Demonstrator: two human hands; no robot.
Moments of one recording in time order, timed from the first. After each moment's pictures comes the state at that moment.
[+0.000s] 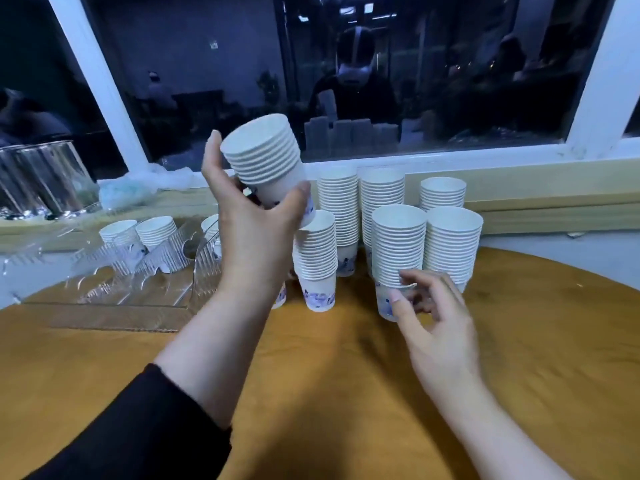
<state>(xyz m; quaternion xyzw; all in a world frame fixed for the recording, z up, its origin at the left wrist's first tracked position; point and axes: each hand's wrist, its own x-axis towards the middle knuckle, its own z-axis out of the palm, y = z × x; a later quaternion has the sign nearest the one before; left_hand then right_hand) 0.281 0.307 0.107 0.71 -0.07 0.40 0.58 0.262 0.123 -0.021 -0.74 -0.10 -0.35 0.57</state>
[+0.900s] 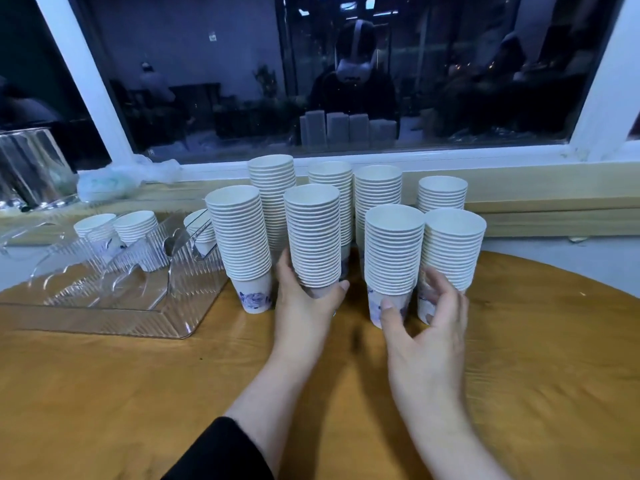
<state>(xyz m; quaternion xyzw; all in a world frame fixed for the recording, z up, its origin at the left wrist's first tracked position) 0.318 0.277 -0.020 0.76 -0.01 0.26 0.59 0.270 0.139 -0.032 -0.74 0.02 -0.38 0.56</state>
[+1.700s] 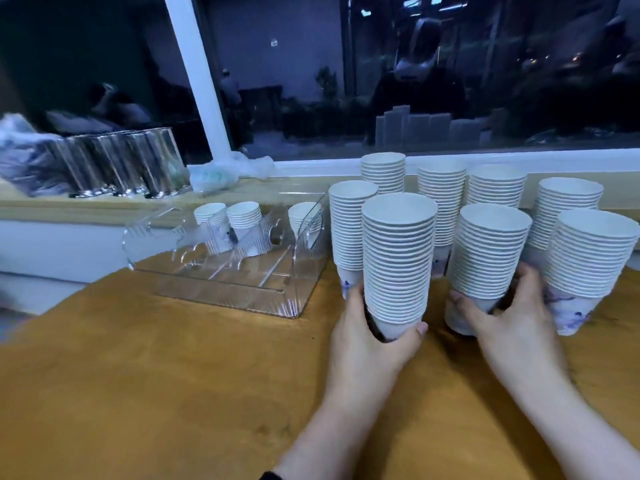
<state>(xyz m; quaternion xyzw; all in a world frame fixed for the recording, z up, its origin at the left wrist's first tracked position) 0.240 0.337 -0.024 0.79 0.01 0.23 0.57 0.292 0.163 -0.018 -0.82 0.00 -0.26 0.51</state>
